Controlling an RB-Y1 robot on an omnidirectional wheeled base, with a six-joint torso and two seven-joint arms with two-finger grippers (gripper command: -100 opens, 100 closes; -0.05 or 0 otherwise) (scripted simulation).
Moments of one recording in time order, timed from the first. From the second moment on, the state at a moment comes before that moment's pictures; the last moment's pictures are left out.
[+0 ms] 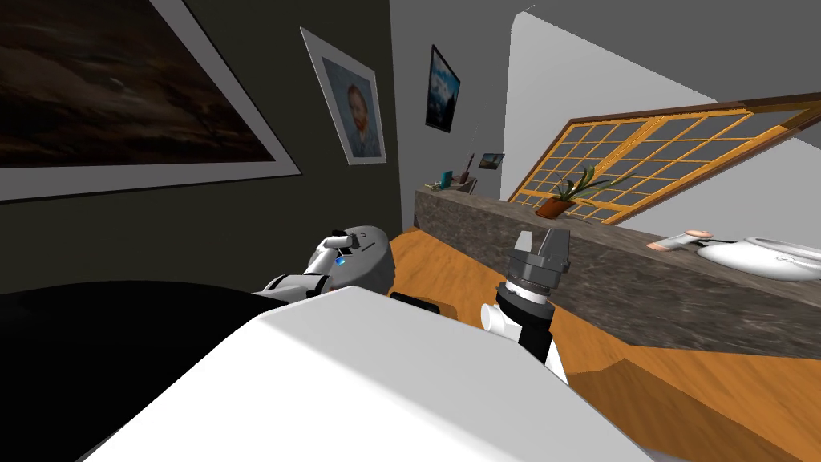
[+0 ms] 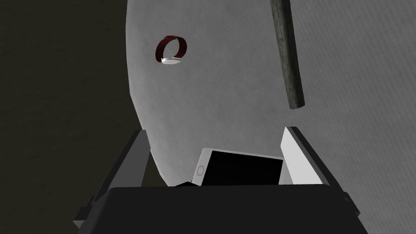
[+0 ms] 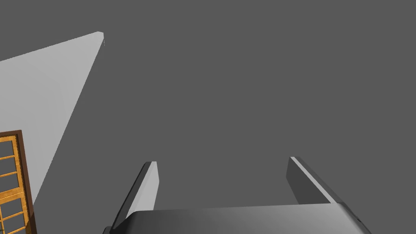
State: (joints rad) left arm -0.22 0.54 0.34 -1.03 0.39 0.70 0.28; right arm 0.47 -0.03 -0.03 -2.25 0.08 -0.65 0.13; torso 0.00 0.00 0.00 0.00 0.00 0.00
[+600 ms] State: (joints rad) left arm -0.28 0.58 0.37 -0.86 0.42 0.81 0.32; right arm 0.47 -0.03 -0.03 -2.25 0.08 -0.65 0.13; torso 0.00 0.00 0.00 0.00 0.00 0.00
